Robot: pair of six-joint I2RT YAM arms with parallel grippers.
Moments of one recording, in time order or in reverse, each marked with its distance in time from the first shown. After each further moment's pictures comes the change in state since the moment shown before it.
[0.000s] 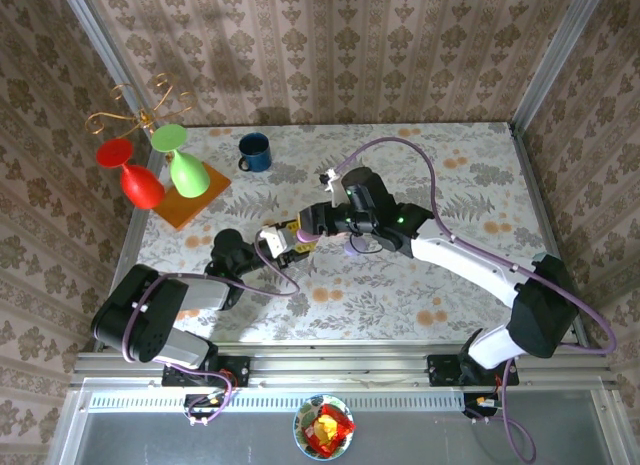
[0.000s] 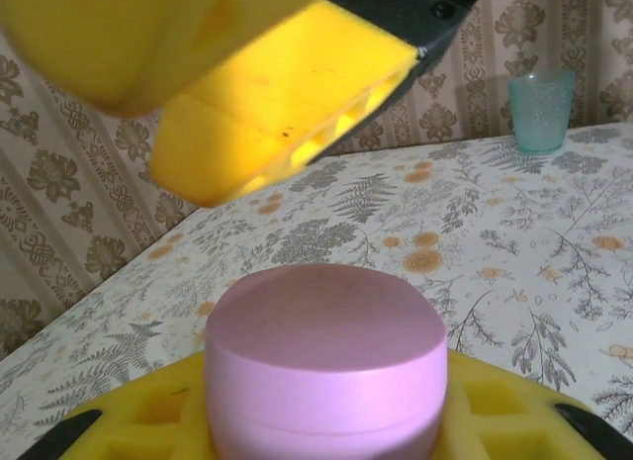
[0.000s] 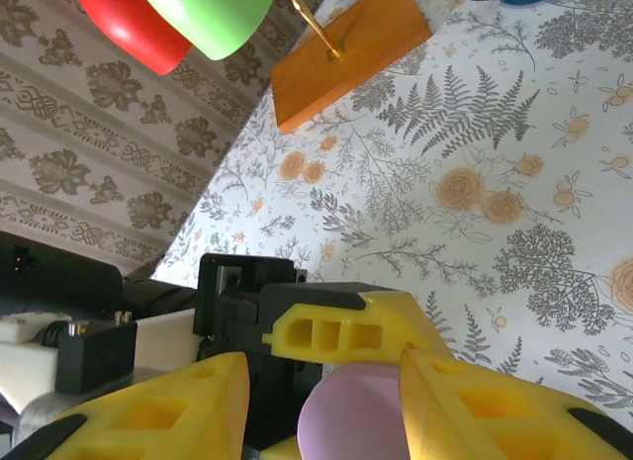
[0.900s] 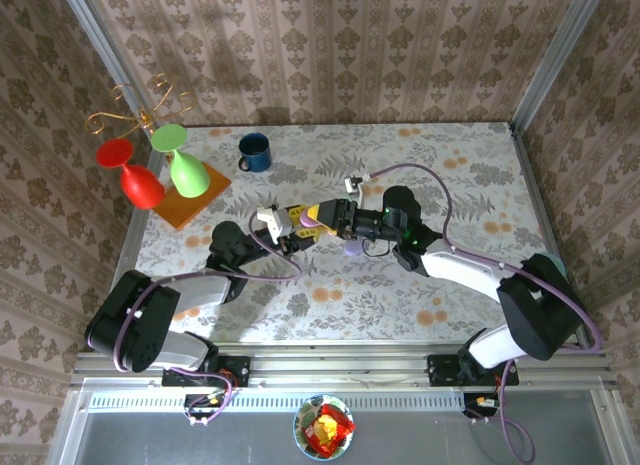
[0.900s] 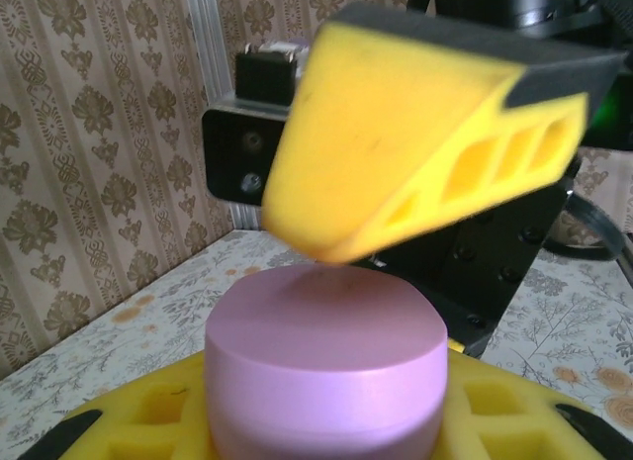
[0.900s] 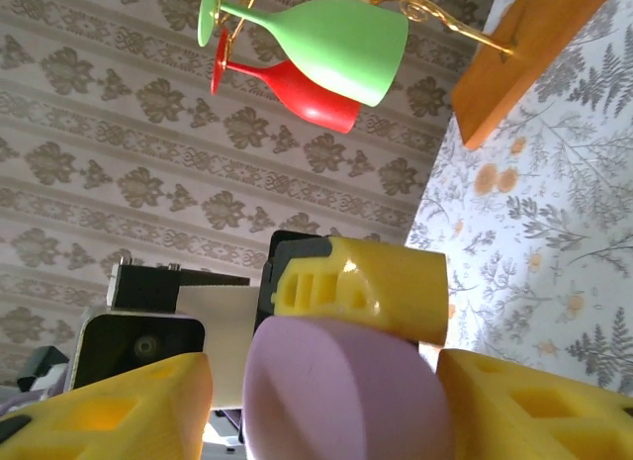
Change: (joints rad) left arm -0.047 -0.050 0.100 0.020 -0.005 -0.256; right arm -0.153 0.003 -0.402 0.877 -0.383 0.631
